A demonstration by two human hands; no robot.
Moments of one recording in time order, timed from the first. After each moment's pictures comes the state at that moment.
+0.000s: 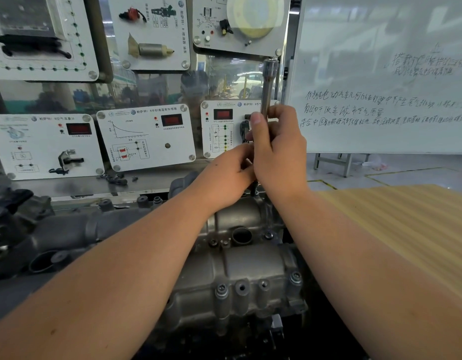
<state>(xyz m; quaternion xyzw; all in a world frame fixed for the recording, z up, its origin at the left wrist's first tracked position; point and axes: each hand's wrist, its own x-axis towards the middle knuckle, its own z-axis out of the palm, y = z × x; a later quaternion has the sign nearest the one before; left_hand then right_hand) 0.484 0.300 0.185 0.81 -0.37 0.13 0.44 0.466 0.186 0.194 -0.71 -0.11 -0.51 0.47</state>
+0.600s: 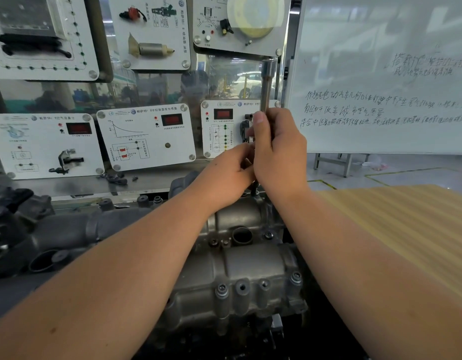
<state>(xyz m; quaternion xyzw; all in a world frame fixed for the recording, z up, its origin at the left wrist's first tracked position) 0.485 0.300 0.184 0.81 -0.36 0.12 0.44 0.466 0.186 0.194 -0.72 -0.11 -0.51 0.46</state>
